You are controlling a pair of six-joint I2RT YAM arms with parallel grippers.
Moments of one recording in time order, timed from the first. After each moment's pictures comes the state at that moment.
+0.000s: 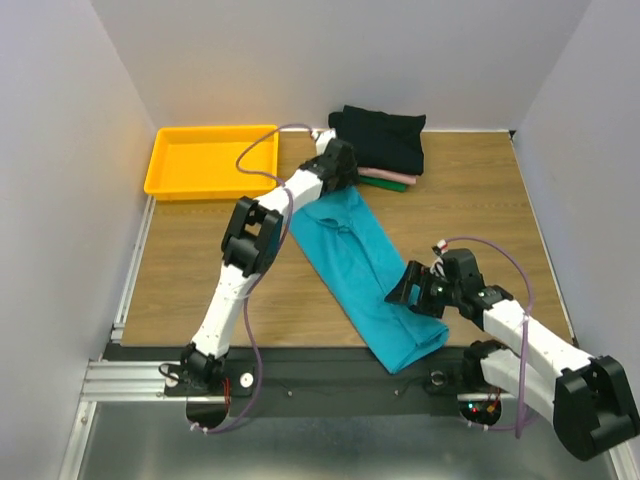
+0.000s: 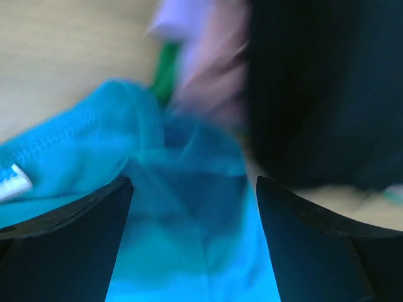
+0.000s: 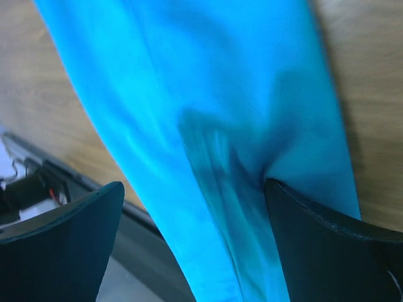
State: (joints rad) left arm -0.57 2.38 1.94 -0.30 -0.25 -0.68; right arm 0.33 0.93 0.34 -0.30 -0.40 0.71
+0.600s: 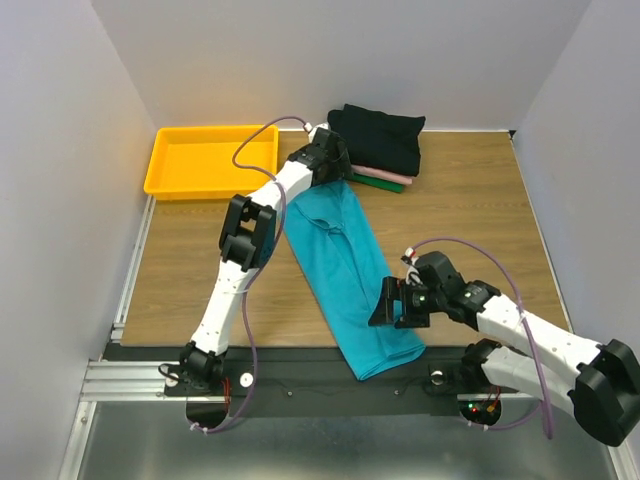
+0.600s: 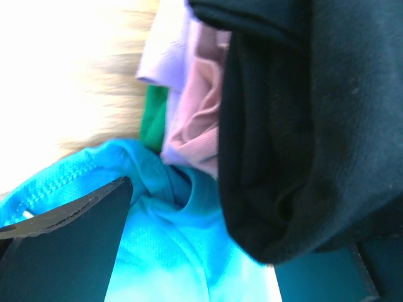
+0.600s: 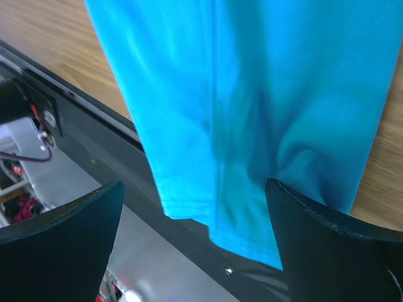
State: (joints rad) left arm -0.49 2.54 2.22 -0.42 -0.08 -0.62; right arm 0.64 0.95 0.43 -0.41 -0.44 0.74
